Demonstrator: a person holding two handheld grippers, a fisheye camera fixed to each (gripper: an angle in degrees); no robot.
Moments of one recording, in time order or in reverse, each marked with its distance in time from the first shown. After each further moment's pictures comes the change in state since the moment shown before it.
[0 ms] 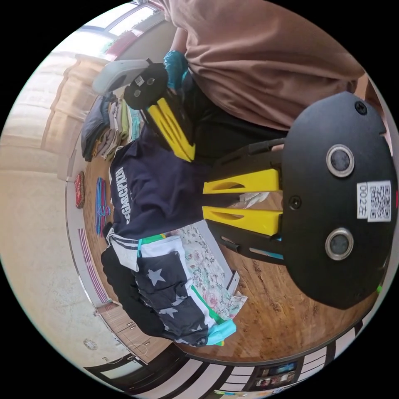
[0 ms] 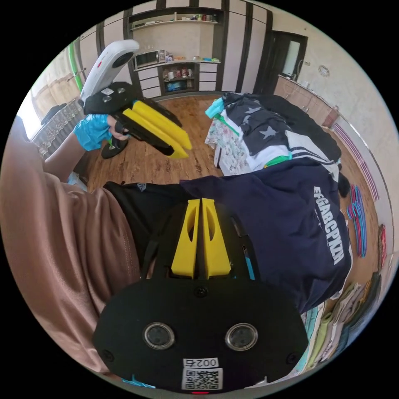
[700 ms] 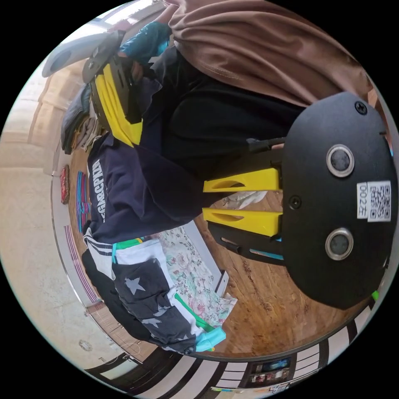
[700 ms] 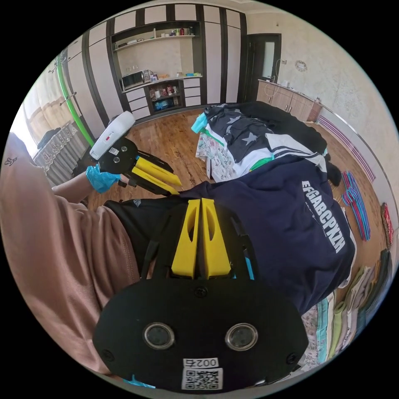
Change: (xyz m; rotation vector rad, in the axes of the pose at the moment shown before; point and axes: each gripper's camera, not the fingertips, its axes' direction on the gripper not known) left arm 0.016 0.007 0.051 -0.073 -0.064 -0.044; right arm 0.026 0.003 -0.030 0.093 -0.006 0.084
